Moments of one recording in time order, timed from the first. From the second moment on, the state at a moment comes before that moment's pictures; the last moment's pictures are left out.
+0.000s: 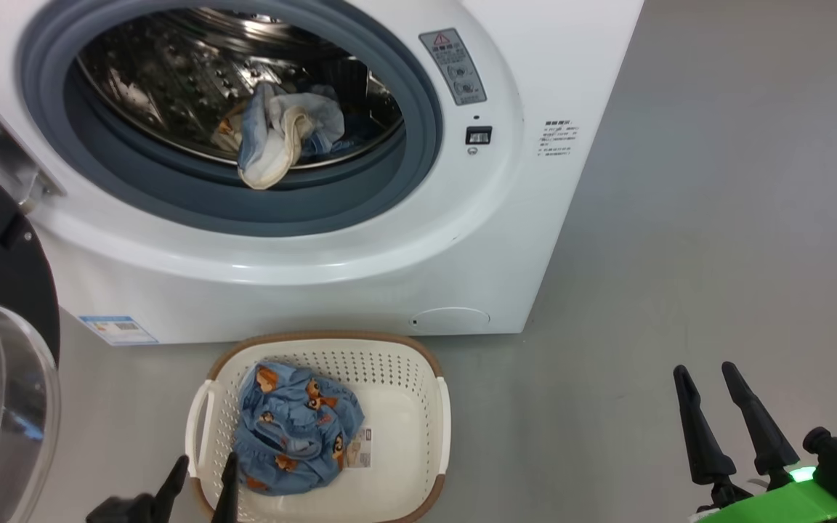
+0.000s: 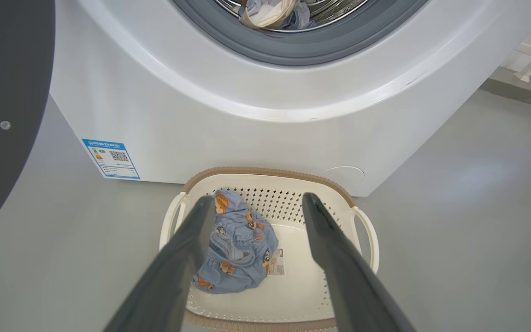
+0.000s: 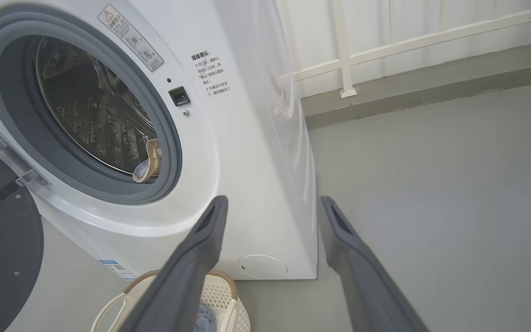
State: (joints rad) left arm -0.05 0.12 -0.19 0.44 -0.37 -0.11 -0.23; right arm 0.04 -0.16 0.03 0.06 0.46 0.13 -0.26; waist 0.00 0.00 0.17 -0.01
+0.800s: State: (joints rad) left arm -0.47 0.15 -0.44 0.92 -0.45 -0.13 -0.25; right arm -0.14 -0.09 0.09 0.06 0.41 0.13 -0.26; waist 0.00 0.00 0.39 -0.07
